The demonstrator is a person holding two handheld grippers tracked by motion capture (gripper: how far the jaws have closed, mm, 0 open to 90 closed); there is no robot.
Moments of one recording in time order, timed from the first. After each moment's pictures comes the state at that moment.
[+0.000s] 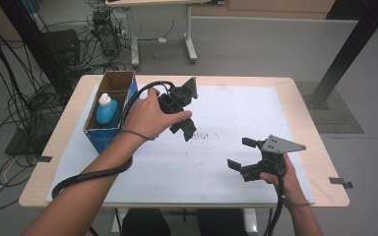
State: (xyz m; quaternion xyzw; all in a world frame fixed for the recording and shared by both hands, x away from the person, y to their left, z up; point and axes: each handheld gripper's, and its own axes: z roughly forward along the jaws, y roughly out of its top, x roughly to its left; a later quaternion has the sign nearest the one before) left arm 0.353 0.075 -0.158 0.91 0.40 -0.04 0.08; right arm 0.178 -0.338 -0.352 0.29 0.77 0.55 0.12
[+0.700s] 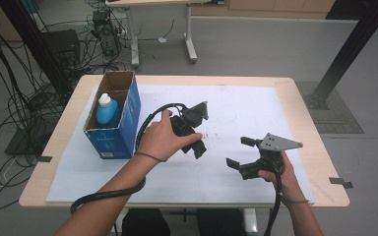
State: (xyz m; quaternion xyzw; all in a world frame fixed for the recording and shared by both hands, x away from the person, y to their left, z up) left arm 0.334 0.053 -0.202 0.92 0.39 -0.04 0.08; right arm 0.186 -0.335 -0.352 0.29 0.78 0.55 0.12
